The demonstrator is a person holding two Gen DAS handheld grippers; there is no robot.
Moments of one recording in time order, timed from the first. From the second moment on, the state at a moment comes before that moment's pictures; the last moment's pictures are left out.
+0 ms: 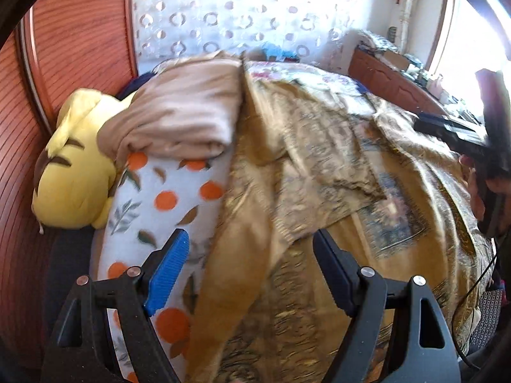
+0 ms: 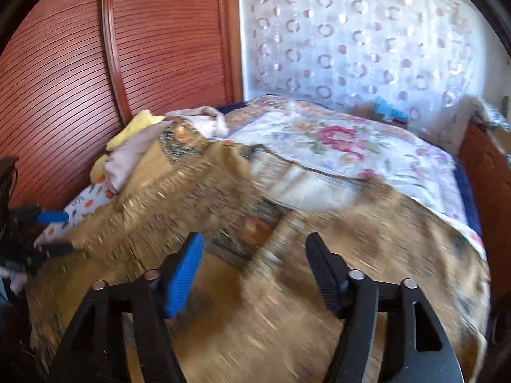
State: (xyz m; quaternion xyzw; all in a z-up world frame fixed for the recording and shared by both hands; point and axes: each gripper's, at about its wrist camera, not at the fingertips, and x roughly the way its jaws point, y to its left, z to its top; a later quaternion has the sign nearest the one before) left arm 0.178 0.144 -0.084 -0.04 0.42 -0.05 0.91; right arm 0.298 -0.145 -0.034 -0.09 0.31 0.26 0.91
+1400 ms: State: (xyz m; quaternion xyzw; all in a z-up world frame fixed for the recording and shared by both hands) left arm 0.250 -0.043 -0.102 0.09 0.43 -0.17 0.88; right arm 0.242 -0.433 -0.097 0.01 0.39 0.03 0.92
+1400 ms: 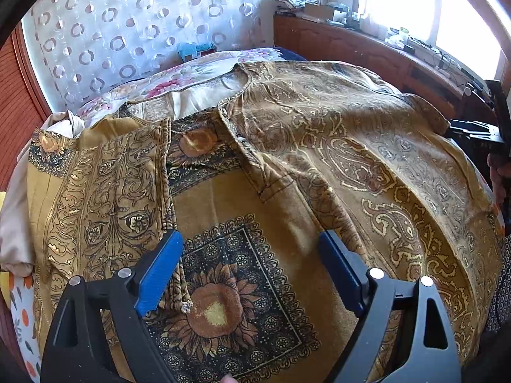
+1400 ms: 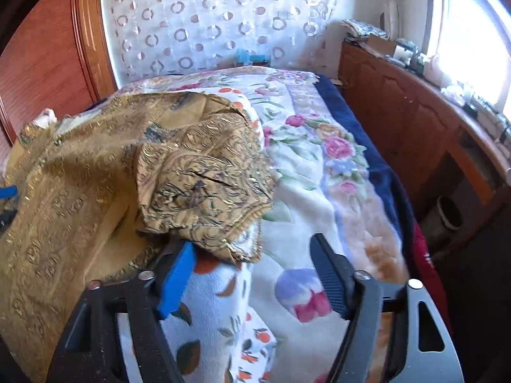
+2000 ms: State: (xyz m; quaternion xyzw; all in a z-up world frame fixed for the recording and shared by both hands) left arm 0.240 -0.029 -0.076 0.08 0.41 -0.17 0.90; right arm 0.251 -0.378 -0.026 0.00 0.25 0.10 0.96
